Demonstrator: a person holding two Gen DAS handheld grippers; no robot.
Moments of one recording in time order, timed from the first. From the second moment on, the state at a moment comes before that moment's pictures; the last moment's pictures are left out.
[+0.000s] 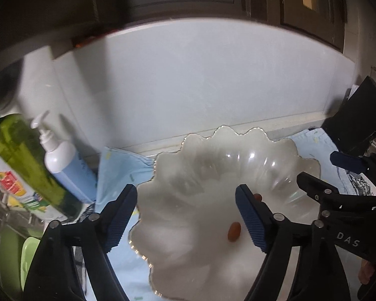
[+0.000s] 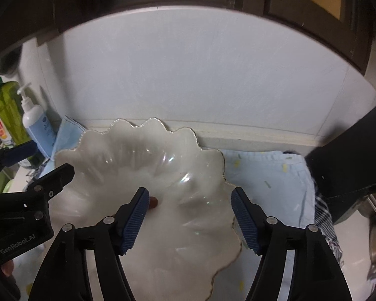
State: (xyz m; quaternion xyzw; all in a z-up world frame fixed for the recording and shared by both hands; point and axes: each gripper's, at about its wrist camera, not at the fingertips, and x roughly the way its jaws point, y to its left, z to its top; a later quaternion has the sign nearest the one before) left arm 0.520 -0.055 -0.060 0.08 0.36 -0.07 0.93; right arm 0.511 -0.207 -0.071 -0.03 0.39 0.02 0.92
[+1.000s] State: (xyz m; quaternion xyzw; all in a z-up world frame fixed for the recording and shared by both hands) left arm 0.338 -0.002 0.016 0.02 0.25 -0.06 0.97; right arm 0.338 -0.186 0.011 -0.03 0.27 0.03 0.96
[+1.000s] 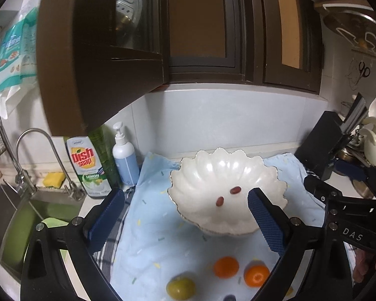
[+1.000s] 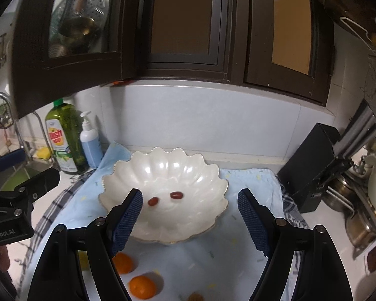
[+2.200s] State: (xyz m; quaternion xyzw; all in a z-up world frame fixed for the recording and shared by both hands) left arm 0.206 0.022 -0.035 0.08 0.26 -0.06 0.96; right arm 0.209 -0.158 -0.034 -0.07 0.25 0.02 0.97
